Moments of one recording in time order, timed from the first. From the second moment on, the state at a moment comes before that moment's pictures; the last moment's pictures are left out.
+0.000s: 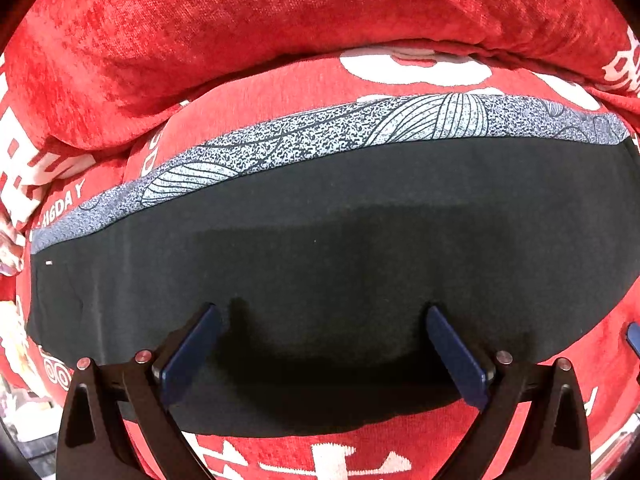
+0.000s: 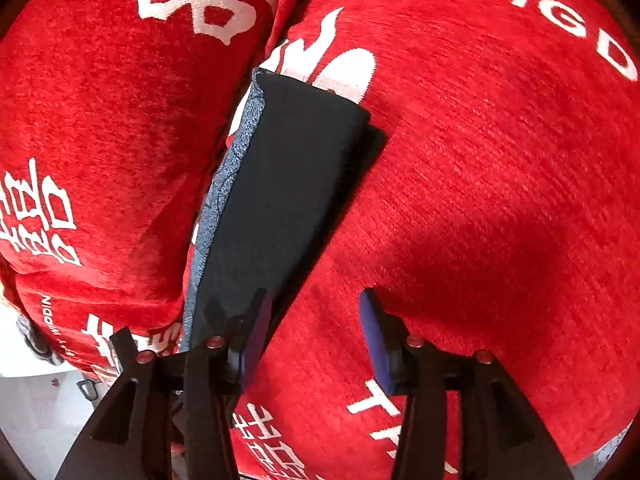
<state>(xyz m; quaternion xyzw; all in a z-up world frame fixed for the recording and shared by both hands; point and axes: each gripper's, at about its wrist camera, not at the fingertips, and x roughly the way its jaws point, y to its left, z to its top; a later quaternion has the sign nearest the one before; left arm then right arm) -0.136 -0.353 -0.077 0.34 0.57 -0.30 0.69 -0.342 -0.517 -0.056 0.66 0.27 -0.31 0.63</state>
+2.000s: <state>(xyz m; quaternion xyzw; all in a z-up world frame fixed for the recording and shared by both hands) -0.164 -0.379 -0.048 0.31 0.55 -0.35 0.69 -0.306 -0.574 -0.065 0.65 0.20 -0.30 0.67</state>
